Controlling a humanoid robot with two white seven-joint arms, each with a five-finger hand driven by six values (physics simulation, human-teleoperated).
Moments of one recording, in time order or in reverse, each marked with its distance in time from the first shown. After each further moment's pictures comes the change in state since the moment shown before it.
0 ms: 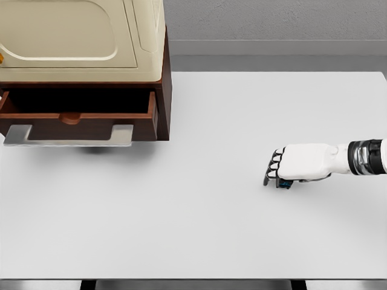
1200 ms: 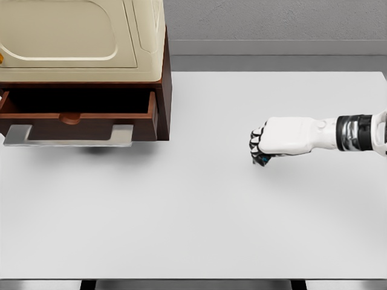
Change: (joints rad) left arm 0.001 0.000 0.006 0.000 -0.003 0.002 0.000; right arm -0.081 0.113 -0.059 0.027 -0.067 0.000 0.001
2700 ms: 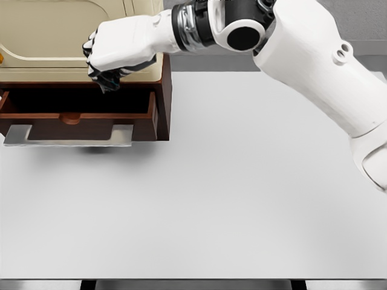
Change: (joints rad) left arm 0.000 0.000 -0.006 0.000 -0.002 0.001 0.000; right arm -0.609 0.726 0.215 0.489 -0.057 -0.001 0.001
